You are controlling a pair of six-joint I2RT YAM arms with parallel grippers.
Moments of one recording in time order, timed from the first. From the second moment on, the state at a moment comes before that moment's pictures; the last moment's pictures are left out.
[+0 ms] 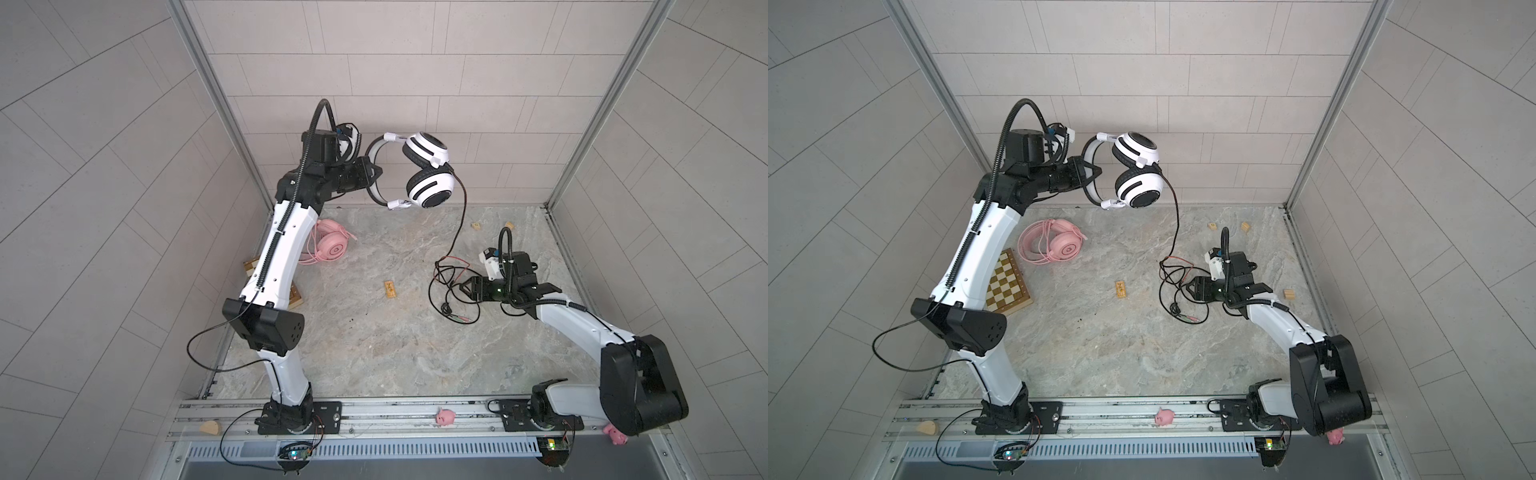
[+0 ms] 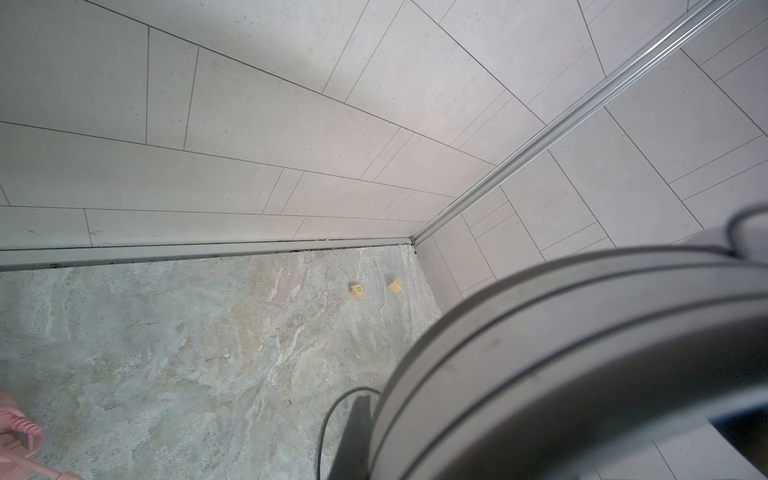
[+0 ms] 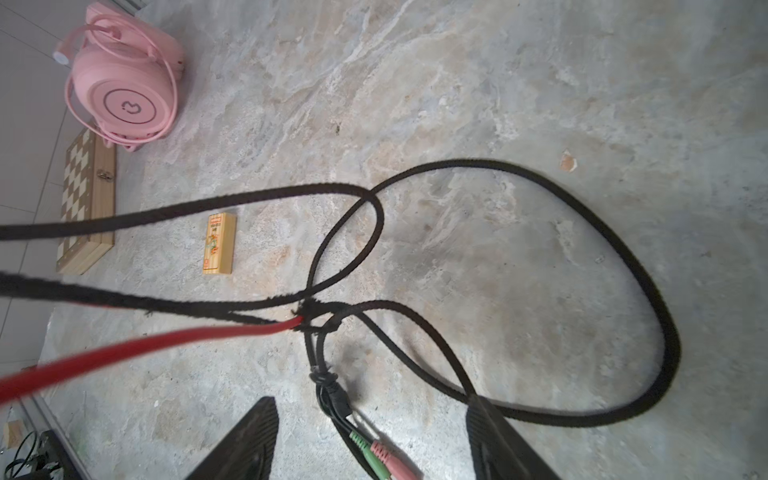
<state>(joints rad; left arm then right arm) -0.24 1.82 2.22 -0.79 0.50 -0.48 0.18 1.35 0.72 -0.23 -0.39 0.29</state>
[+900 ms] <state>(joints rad) -0.21 1.82 2.22 -0.75 0.58 -0.58 0.35 1.79 0.99 -0.23 -0.22 0.22</state>
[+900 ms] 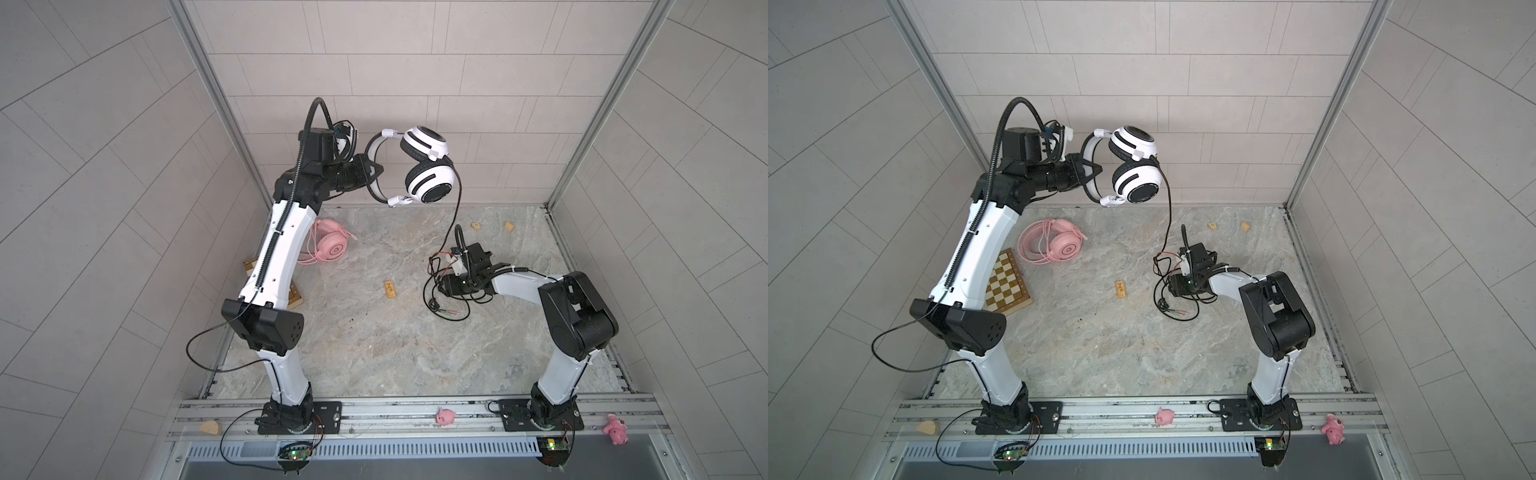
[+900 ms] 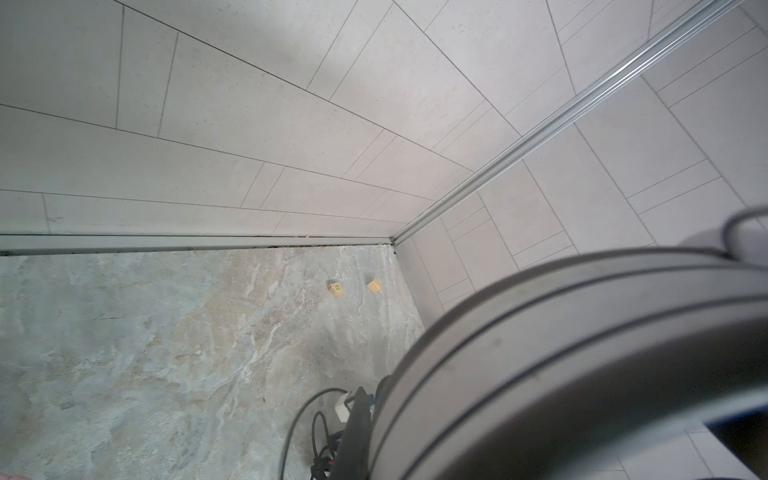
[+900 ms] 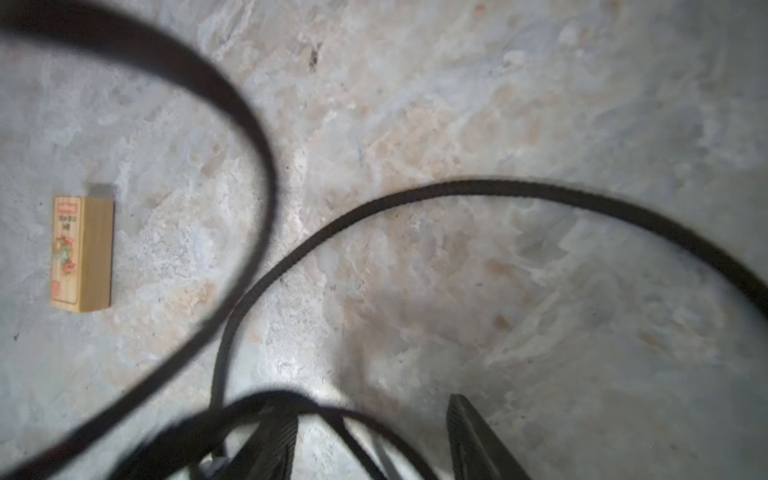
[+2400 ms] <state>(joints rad) 0.35 1.97 2.64 -0.60 0.58 -0.87 -0.43 1.13 0.57 -0.23 -0.39 0.49</state>
